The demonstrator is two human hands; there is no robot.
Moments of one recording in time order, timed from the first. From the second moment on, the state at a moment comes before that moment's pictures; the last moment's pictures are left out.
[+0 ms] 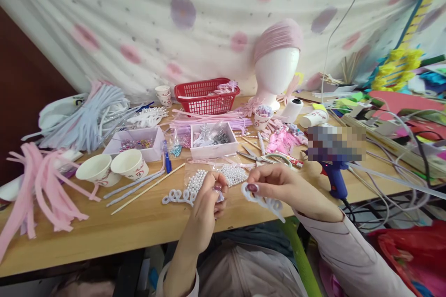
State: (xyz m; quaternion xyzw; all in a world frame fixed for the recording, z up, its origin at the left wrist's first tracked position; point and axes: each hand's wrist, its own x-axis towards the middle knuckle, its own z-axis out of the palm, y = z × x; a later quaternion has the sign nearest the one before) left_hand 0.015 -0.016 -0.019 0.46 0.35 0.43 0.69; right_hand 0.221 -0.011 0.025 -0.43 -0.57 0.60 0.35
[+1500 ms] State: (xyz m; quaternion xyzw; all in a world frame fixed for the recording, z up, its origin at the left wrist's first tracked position) left_hand 0.033 -0.031 -0.003 0.31 0.44 0.62 0.57; right_hand 0.199 -0.015 0.015 -0.47 -0.62 0.43 0.45
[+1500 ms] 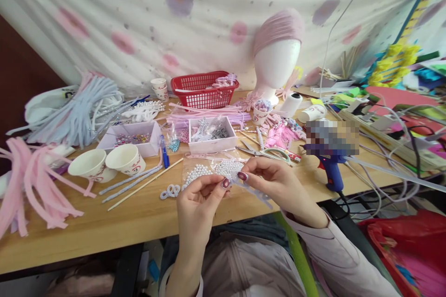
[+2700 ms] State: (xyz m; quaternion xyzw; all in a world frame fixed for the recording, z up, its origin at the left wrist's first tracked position) left_hand 0.033 -0.028 -0.007 0.27 0.40 0.62 0.62; right_hand 0.198 -0.017 0.004 -0.48 -0.62 0.45 0.43
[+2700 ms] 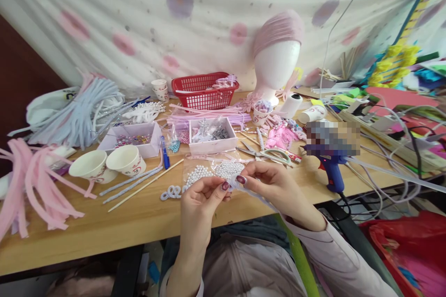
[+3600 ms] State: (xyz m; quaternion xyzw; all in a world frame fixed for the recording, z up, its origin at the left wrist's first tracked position) left_hand 0.029 -0.032 -0.015 0.28 0.42 0.63 0.58; right_hand 0.187 -0.015 0.011 -0.50 -0.60 0.44 0.45
